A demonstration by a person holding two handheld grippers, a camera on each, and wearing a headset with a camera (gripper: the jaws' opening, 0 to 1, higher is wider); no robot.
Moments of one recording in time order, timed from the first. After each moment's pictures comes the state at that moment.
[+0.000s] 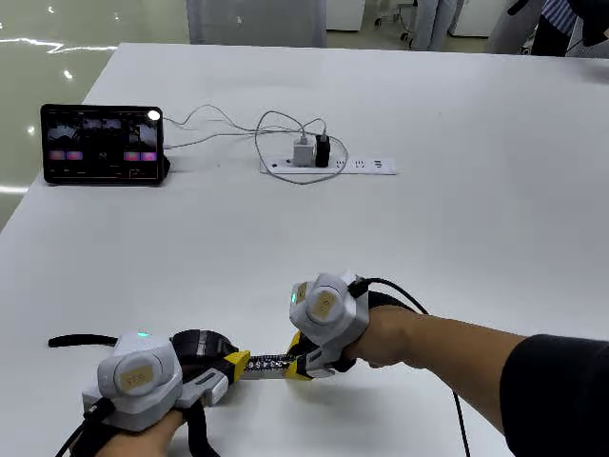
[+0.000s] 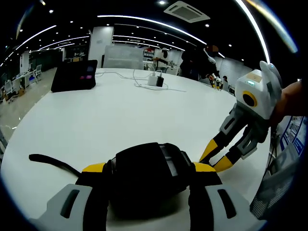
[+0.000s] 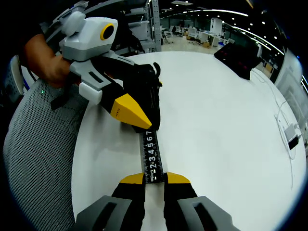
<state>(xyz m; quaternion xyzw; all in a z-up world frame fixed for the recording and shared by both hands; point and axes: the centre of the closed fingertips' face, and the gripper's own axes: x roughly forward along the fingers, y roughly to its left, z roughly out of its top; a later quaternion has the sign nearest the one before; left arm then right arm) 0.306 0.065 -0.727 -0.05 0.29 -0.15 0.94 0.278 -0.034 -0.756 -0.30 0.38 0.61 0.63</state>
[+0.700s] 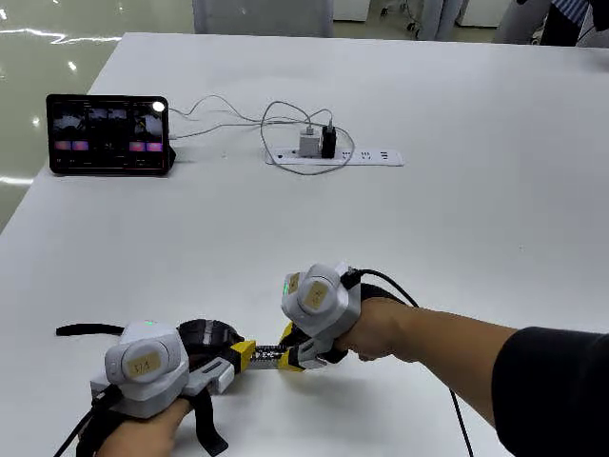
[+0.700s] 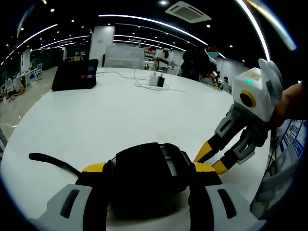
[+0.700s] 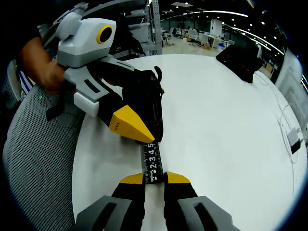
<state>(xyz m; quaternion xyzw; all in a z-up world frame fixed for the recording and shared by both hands) 0.307 0.066 -0.727 -0.05 0.29 -0.14 0.94 0.278 -0.015 -0.757 -0.29 0.37 0.62 0.63</state>
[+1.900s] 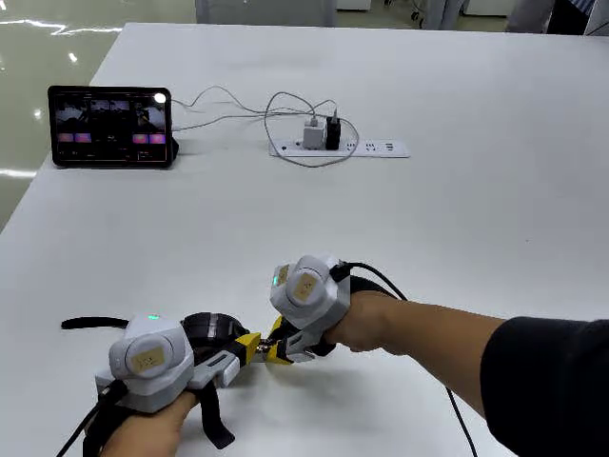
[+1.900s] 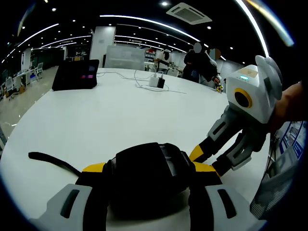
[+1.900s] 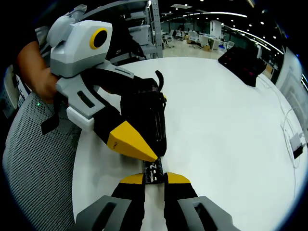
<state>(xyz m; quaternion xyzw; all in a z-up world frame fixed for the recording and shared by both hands) 0.307 0.067 -0.727 -0.06 0.29 -0.14 0.94 0.277 0.007 -0.757 -0.28 0.36 0.62 0.63</state>
